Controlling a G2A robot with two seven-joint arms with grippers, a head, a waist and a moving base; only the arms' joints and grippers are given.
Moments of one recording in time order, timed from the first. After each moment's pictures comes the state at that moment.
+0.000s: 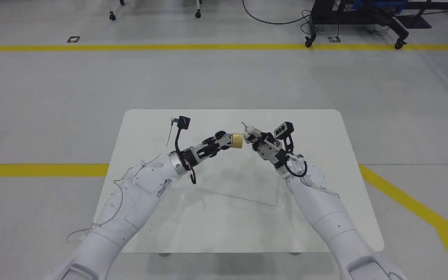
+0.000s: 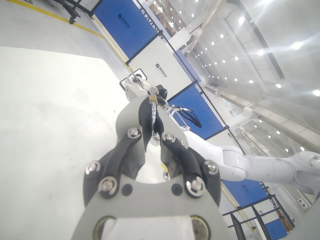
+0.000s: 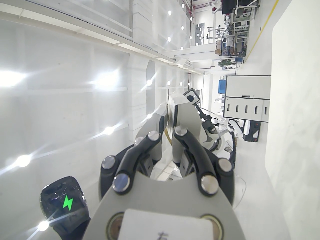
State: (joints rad) left arm 0.69 -1.32 -0.88 -0.98 -0.10 -0.73 -0.47; right arm -0.73 -1.32 1.03 -0.78 0.97 -0.39 0.93
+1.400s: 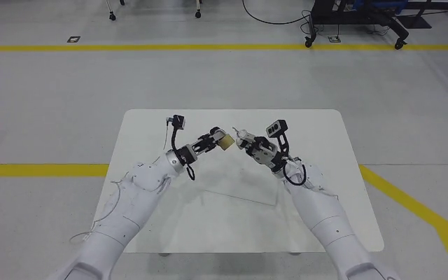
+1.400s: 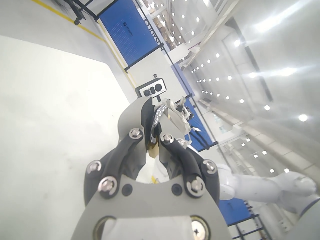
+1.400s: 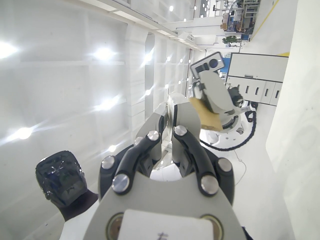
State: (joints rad) left arm 0.69 -1.35 -0.96 -0.90 -0.34 -0.63 -0.63; right arm -0.81 -1.33 1.13 -0.93 0.88 -0.41 1.05
